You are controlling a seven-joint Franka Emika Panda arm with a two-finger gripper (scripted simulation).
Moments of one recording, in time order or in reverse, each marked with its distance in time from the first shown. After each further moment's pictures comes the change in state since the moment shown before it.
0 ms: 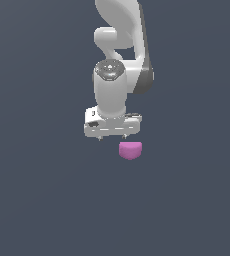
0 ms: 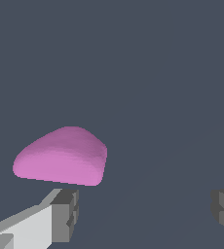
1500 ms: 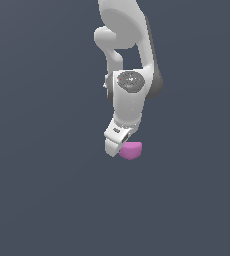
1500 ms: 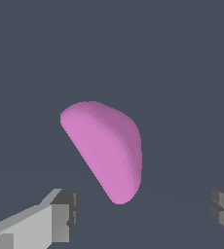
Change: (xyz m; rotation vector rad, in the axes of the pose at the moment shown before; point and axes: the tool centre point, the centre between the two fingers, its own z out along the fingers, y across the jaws) arm 0.007 -0.047 0.028 -0.009 -0.012 -0.876
